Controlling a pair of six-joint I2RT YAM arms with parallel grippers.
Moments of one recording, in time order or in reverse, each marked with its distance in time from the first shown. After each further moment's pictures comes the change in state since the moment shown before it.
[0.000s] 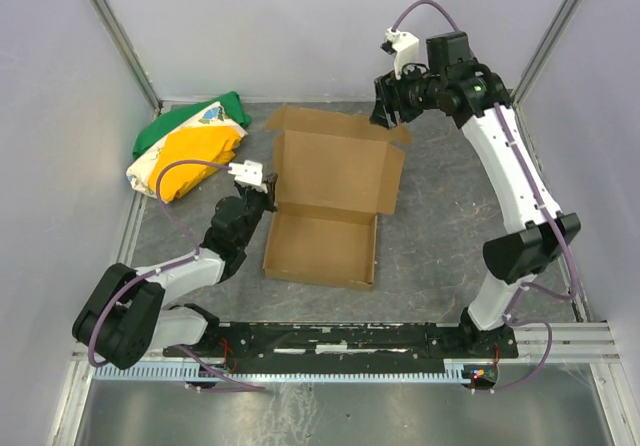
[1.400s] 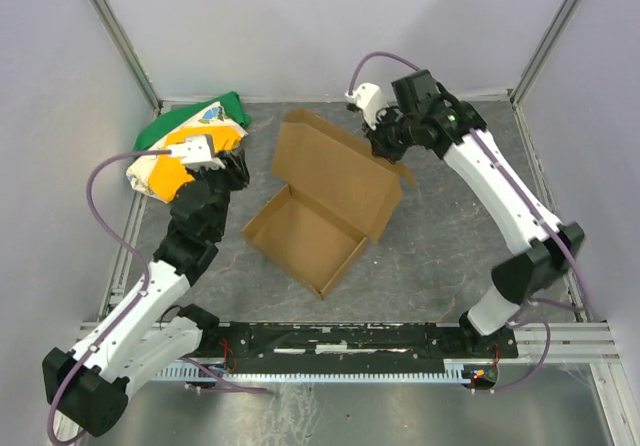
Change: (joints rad) left arm 0.012 -0.420 0.203 -0.549 -0.247 -0.138; right arm 0.165 -0.024 -0.149 -0.112 0.146 -0.271
